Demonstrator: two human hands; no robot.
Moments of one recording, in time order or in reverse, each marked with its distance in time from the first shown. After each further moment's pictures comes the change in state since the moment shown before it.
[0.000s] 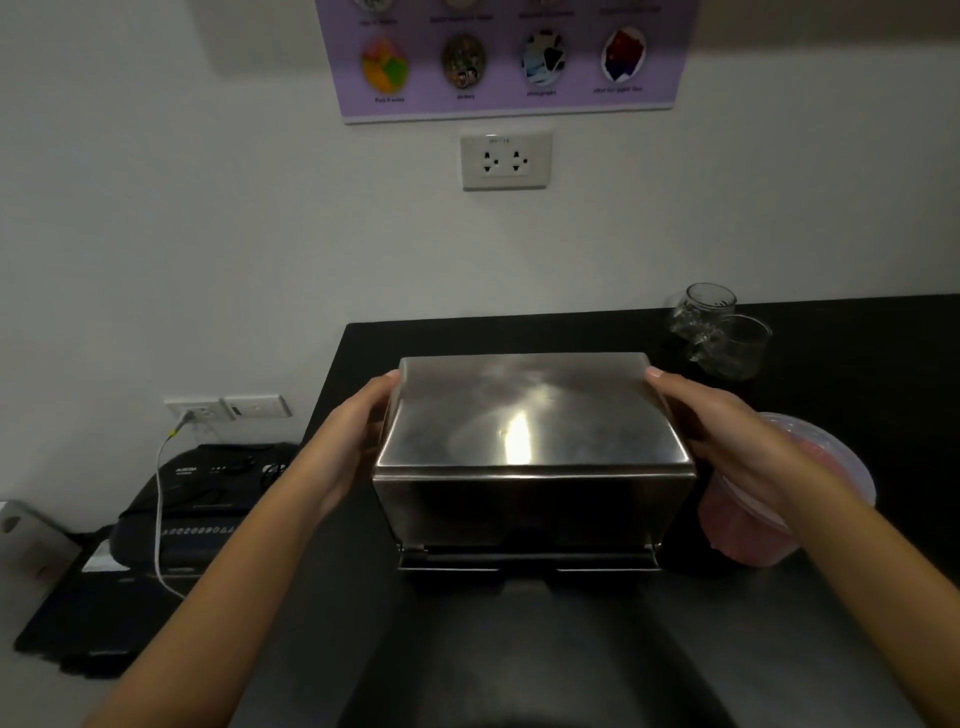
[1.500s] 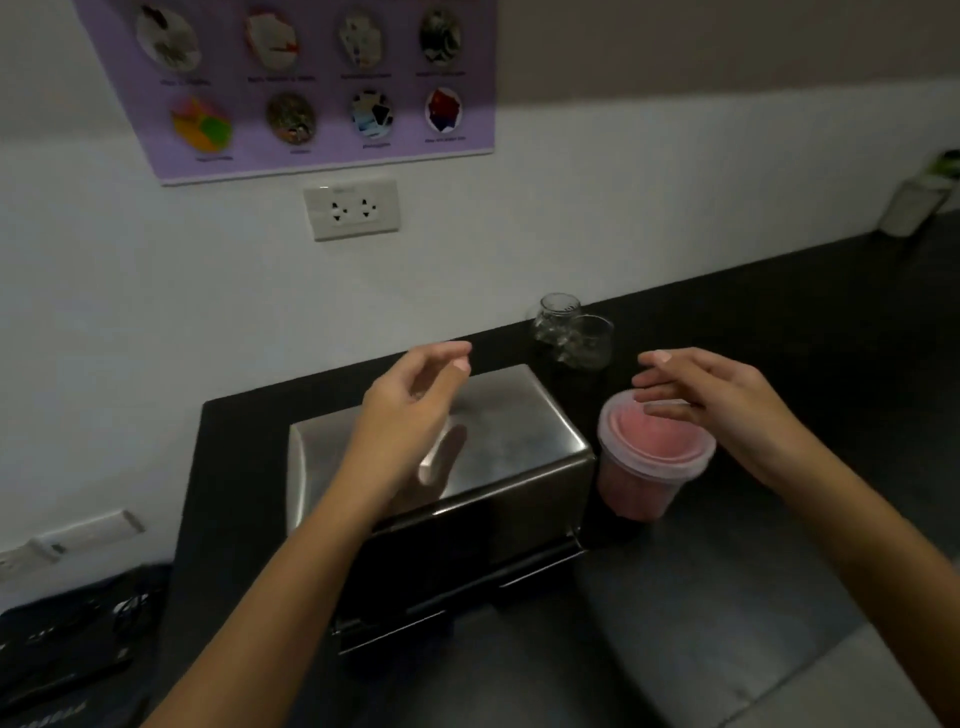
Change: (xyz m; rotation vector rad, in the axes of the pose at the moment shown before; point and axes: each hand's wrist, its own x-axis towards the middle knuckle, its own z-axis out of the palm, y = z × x) left_hand -0.026 0.072 0.105 0.160 -0.195 0.561; right_hand -0.079 -0.015 -0.030 0.000 0.440 -0.336
